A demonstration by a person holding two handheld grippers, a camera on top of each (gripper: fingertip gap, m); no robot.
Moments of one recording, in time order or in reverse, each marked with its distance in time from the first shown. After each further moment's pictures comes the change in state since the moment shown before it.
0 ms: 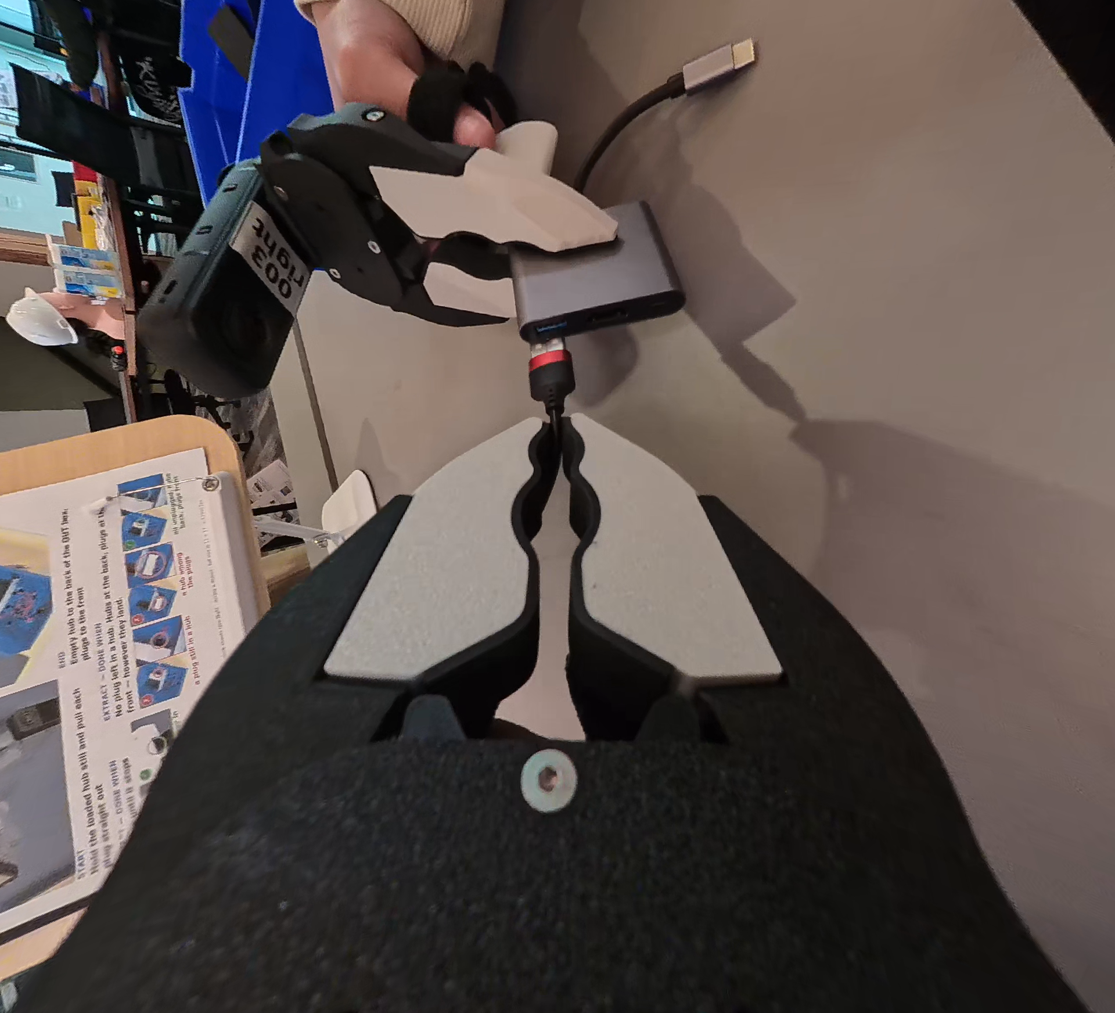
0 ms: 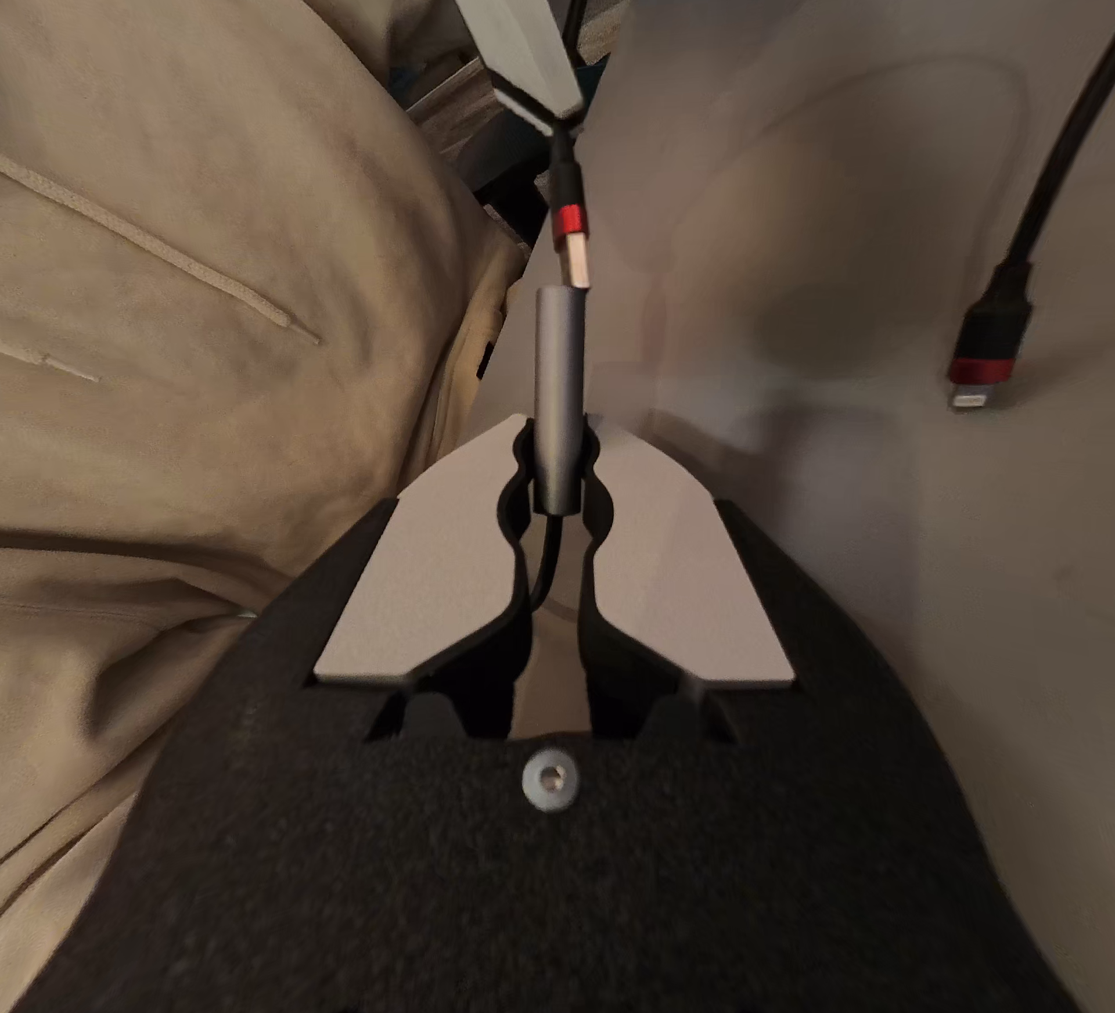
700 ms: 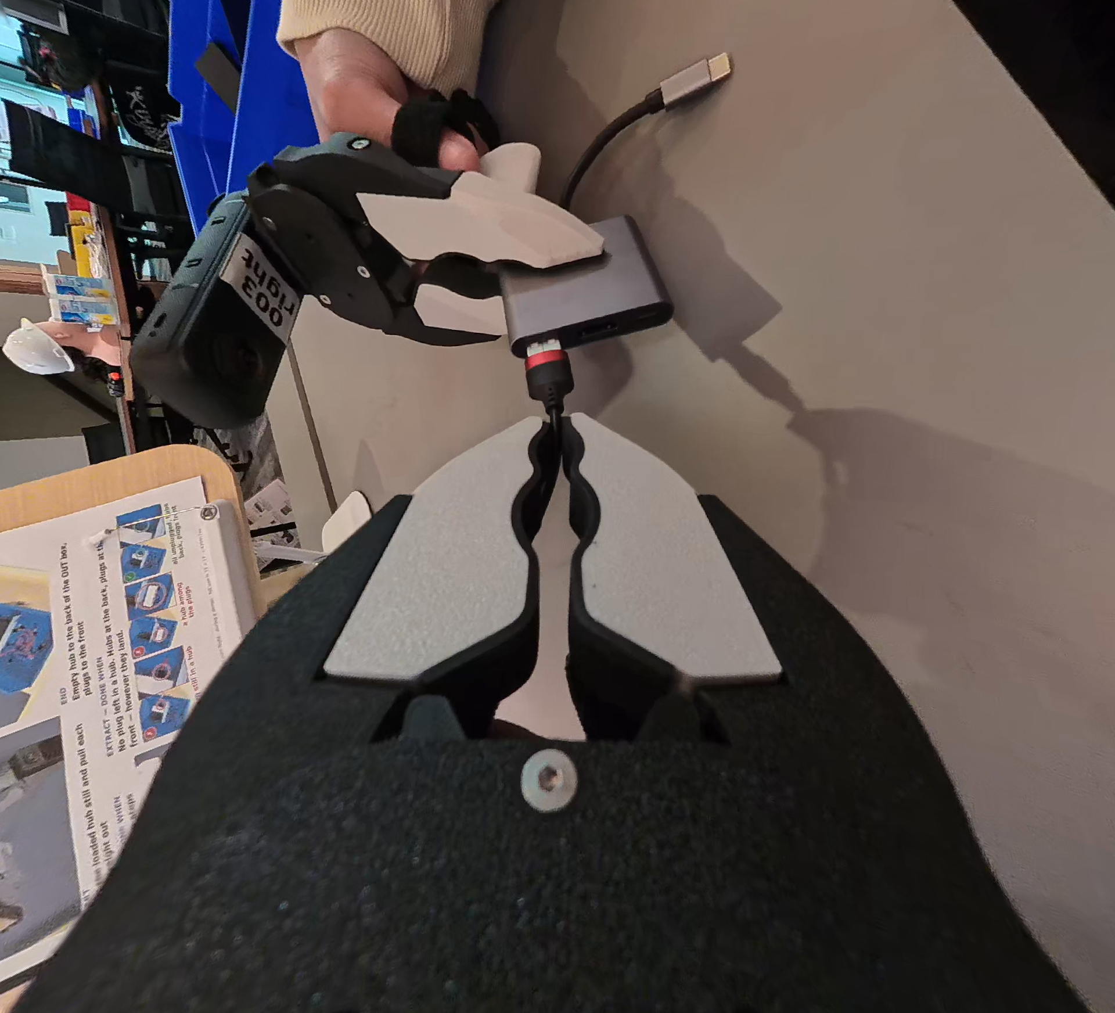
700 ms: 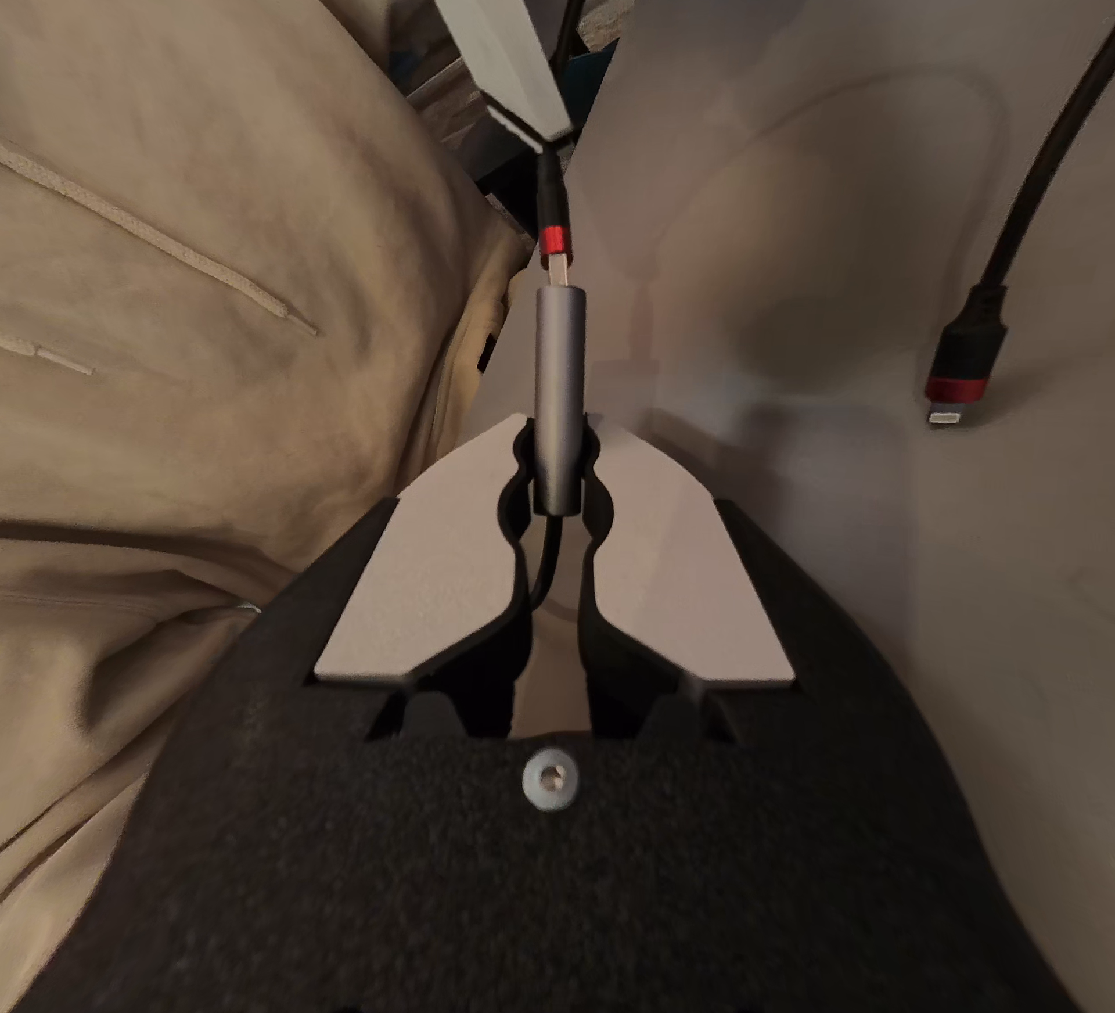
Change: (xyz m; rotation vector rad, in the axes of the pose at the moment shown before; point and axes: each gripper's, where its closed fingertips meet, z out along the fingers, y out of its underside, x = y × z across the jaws) left arm 0.004 -0.008 0.003 0.016 0.022 0.032; right arm -0.003 0.003 0.001 -0.015 -0.002 -0.014
